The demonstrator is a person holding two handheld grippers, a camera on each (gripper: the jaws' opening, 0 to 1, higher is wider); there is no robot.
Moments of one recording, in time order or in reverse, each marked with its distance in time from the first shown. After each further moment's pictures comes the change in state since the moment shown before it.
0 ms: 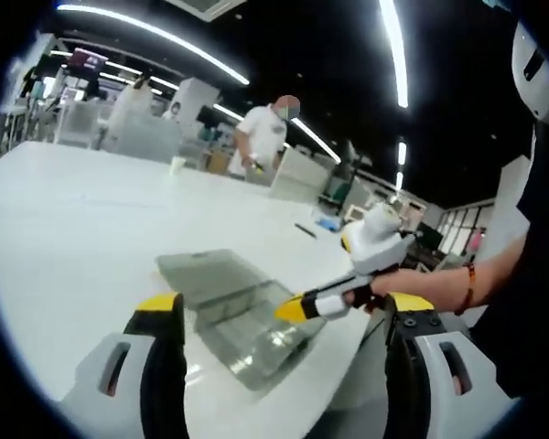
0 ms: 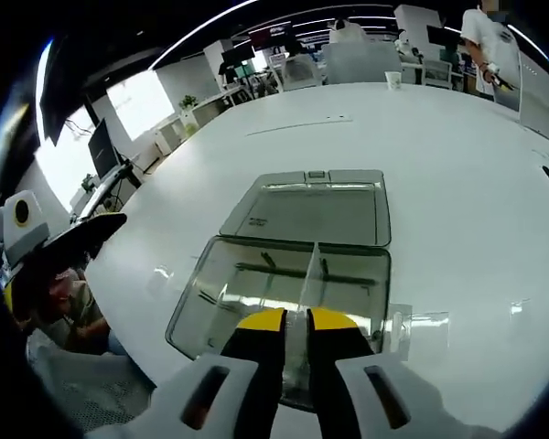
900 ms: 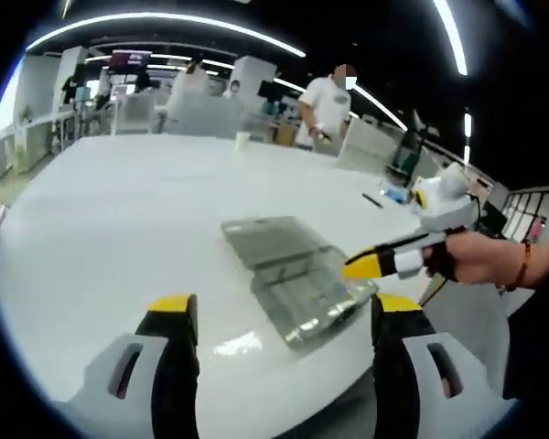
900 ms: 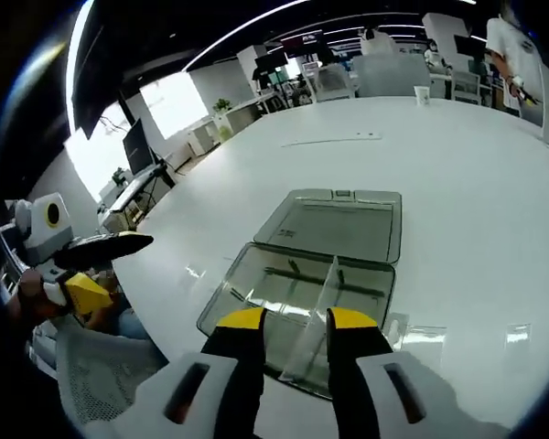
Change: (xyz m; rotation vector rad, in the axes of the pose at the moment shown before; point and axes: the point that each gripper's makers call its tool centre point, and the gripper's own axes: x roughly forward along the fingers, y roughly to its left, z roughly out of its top) left arm -0.026 0.027 -0.025 0.019 0.149 0.353; right arm -0.034 0.012 0.016 -0.095 -0.062 0.131
